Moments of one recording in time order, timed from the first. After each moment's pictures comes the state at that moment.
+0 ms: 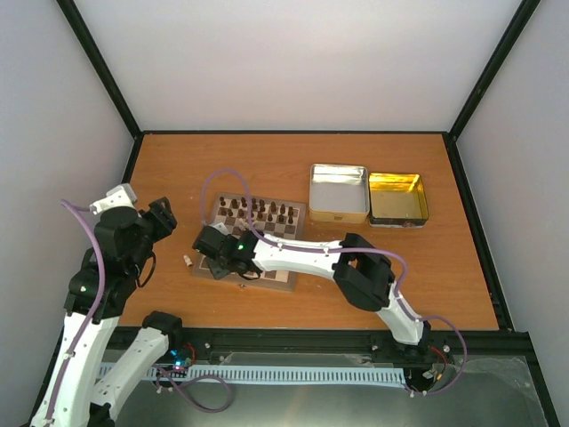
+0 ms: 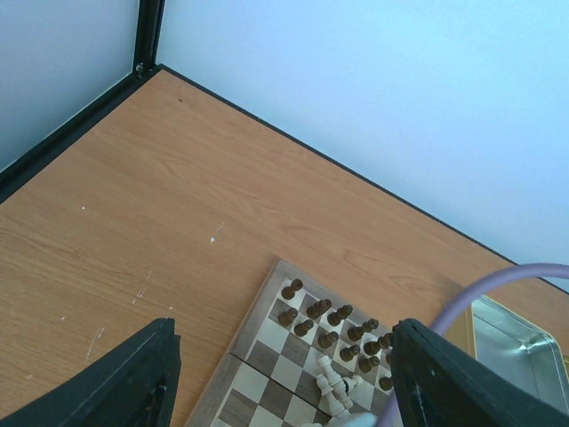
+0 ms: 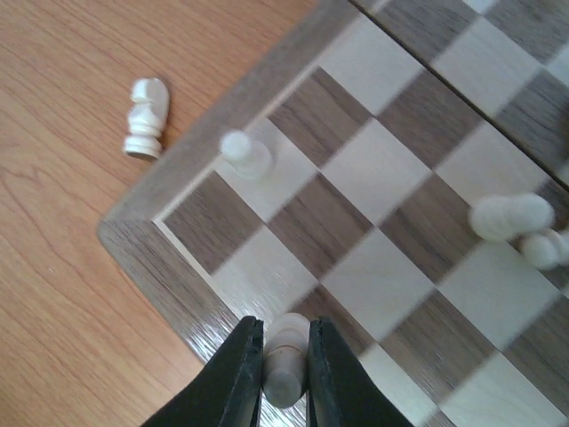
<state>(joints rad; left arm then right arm) -0.26 0.61 1.00 -0.82 -0.31 -0.61 1.23 2.13 1.72 -0.63 0.20 0.58</state>
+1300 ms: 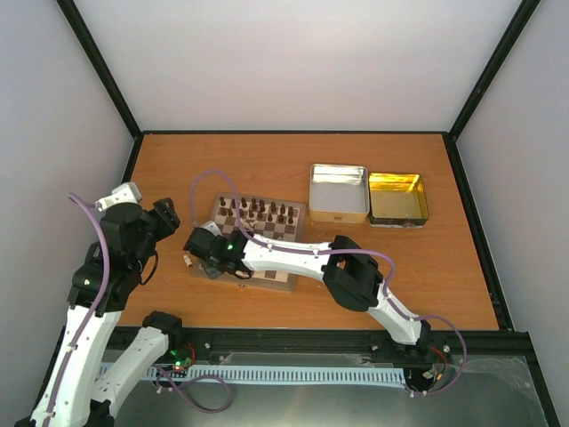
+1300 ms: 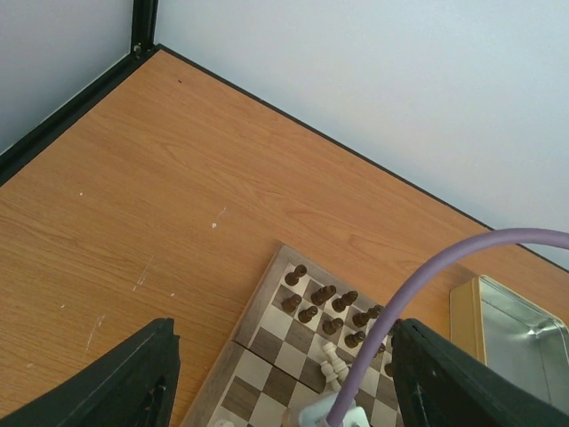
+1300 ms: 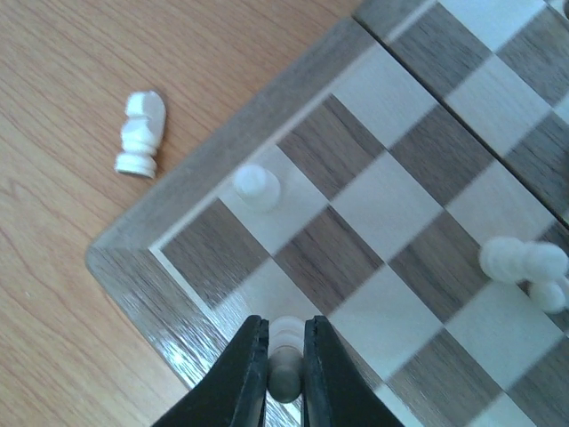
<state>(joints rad) -0.26 0.64 1.01 -0.84 -0.29 -0.61 1.25 2.27 1.93 -0.73 0.25 0.53</state>
